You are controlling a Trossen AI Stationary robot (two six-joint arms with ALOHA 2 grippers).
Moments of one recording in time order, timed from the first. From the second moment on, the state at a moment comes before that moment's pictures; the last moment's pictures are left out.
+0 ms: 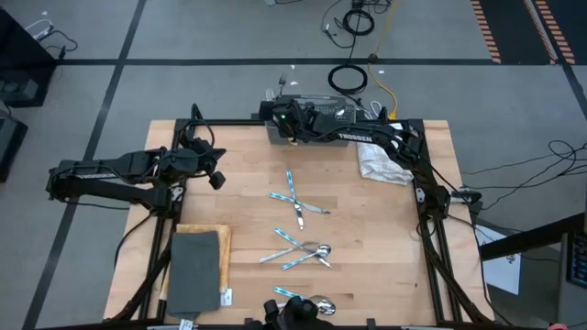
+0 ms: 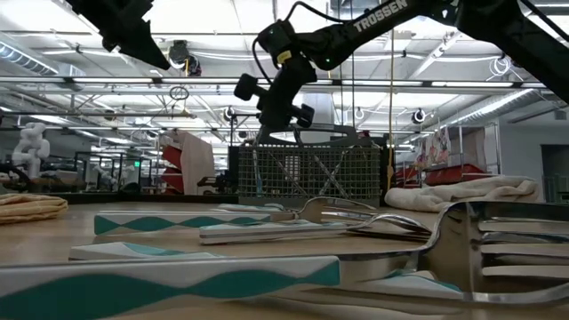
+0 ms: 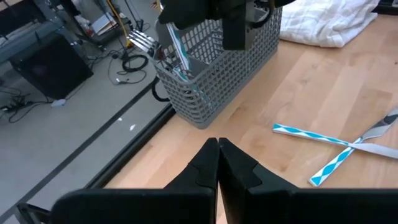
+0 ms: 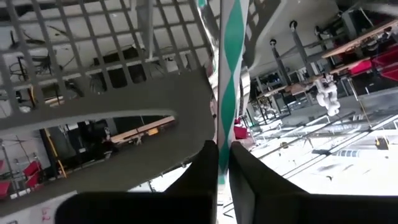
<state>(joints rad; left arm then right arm) 0.05 0.76 0.81 -0.67 -0.61 -0.17 -0.39 2.21 1.87 -0.09 0.68 -2.40</state>
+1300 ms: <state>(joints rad) 0.02 0.91 0.81 -0.39 -0.05 -0.28 -0.30 1.64 2.16 -1.00 0.89 -0.68</state>
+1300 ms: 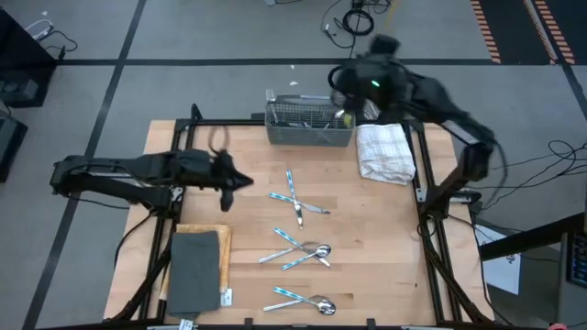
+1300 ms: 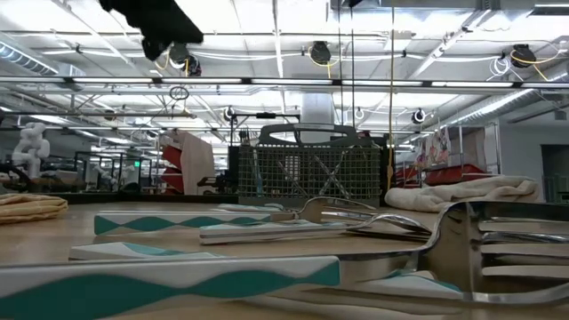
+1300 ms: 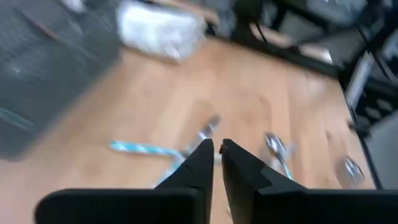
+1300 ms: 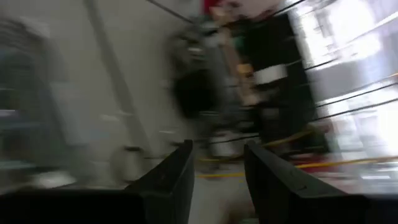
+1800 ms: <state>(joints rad) -0.19 1.34 0.87 -0.32 0.14 -0.61 -0.13 1.44 2.11 -1.56 0.65 0.07</state>
